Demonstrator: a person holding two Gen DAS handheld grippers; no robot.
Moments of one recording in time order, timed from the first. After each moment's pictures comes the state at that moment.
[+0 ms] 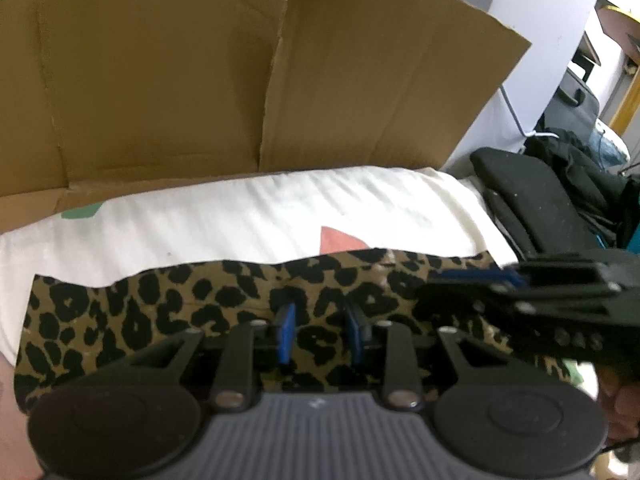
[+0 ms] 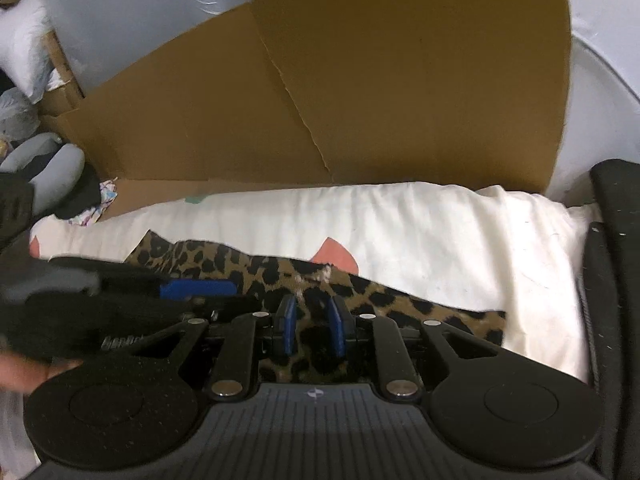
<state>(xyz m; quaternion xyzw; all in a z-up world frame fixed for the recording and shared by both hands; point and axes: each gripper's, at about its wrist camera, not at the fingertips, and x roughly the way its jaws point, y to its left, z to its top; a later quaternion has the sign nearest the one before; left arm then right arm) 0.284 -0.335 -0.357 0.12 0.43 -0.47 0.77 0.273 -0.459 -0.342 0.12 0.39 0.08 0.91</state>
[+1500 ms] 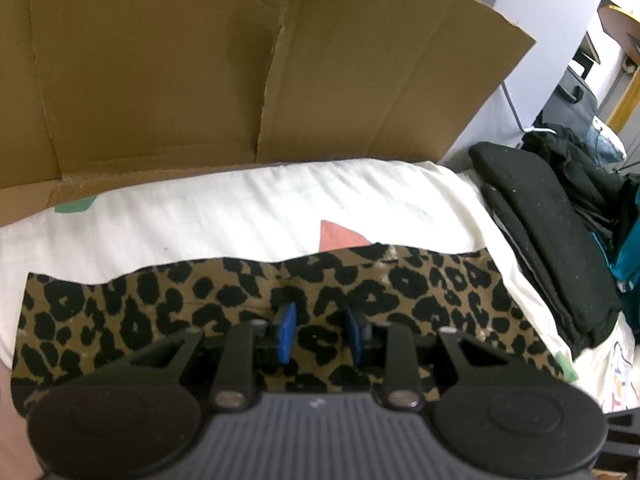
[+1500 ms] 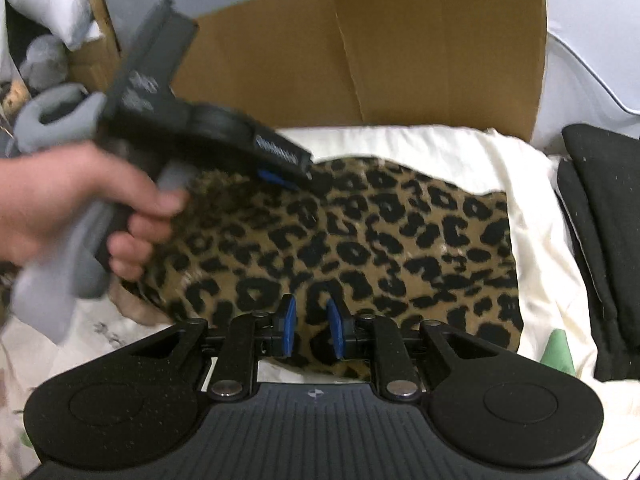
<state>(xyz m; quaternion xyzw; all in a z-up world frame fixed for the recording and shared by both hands) 0.291 -0.337 -0.358 0.12 0.44 -0.48 0.75 0.172 -0.401 -0.344 0.07 0.40 0.07 0.91</state>
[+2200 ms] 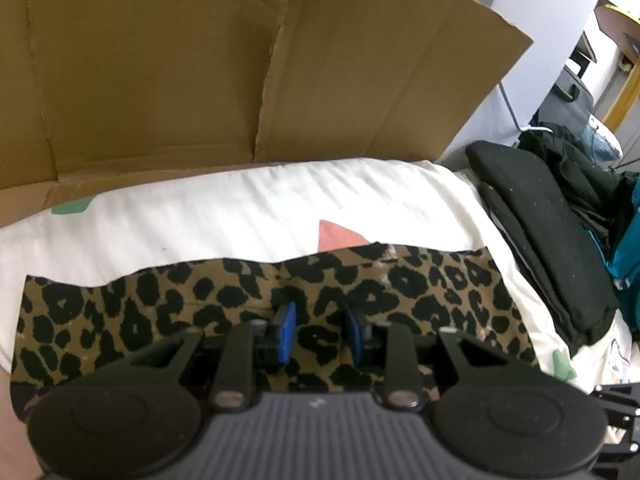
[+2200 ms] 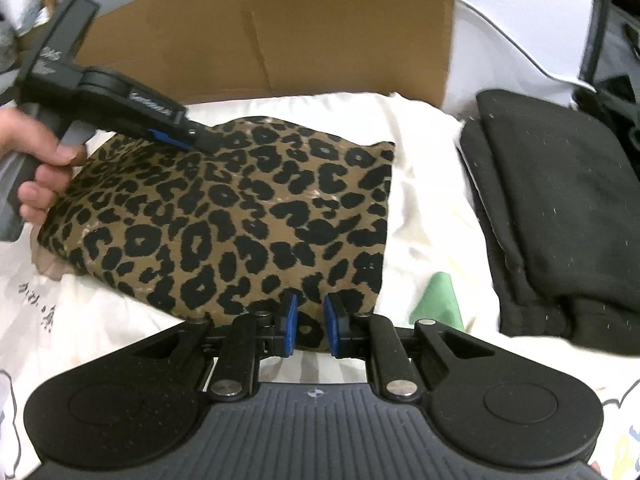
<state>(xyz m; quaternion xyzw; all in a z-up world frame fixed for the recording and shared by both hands) 0.296 -0.336 -0.356 0.11 0.44 -0.48 0.75 0.149 -0.458 -0.361 0.05 0.42 -0.01 0.91</state>
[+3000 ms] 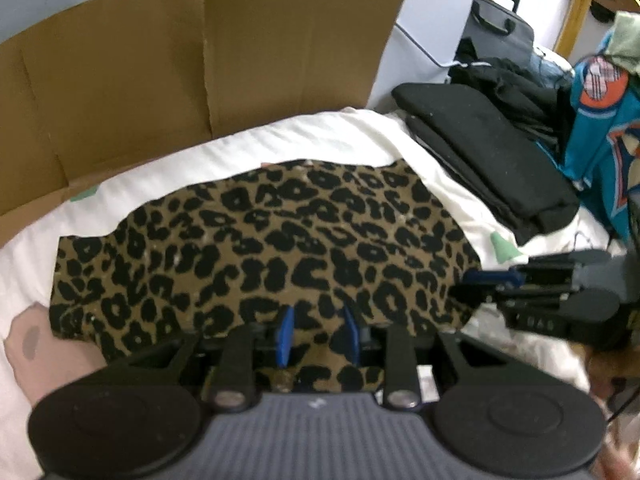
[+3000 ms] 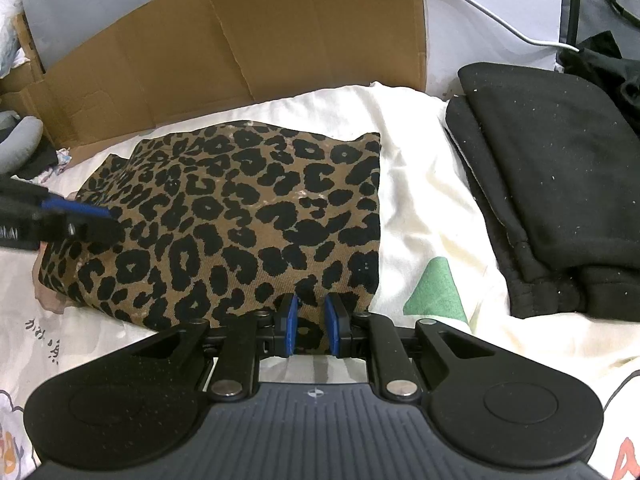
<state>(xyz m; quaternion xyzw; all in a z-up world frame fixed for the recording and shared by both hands) 0.201 -0.286 -0.329 0.21 0.40 -0.51 0.73 0.153 -0.465 -0.367 0.10 0.41 -0.02 0.91</state>
